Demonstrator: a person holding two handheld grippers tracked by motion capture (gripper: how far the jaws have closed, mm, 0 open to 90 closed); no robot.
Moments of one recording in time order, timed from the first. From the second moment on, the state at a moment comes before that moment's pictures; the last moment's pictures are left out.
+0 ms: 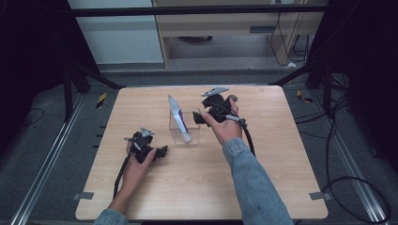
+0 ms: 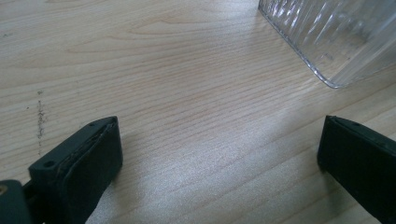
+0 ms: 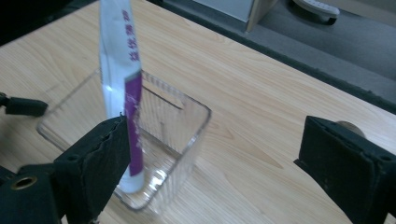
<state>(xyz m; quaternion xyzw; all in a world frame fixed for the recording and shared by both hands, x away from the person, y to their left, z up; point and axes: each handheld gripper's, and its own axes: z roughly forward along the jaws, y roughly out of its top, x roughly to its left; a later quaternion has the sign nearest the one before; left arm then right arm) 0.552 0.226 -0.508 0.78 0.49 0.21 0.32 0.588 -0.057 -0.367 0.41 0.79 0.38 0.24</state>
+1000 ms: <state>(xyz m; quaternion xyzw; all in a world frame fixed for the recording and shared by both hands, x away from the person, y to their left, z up) 0.552 0.226 -0.508 0.78 0.49 0.21 0.32 0.561 -0.143 -0.403 0.44 0.79 0.32 0.27</state>
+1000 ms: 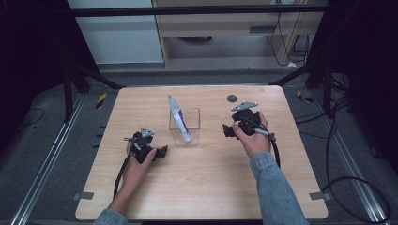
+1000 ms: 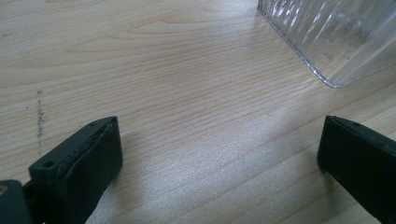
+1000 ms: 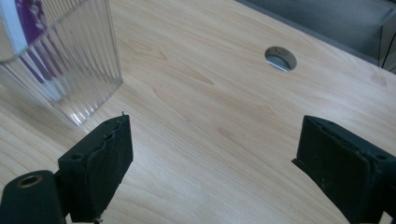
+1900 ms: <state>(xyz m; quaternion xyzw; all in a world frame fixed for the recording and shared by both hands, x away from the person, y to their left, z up) 0.551 0.226 -0.508 0.79 0.48 0.21 0.32 0.537 -0.209 -0.449 0.47 0.79 0.29 0.25</state>
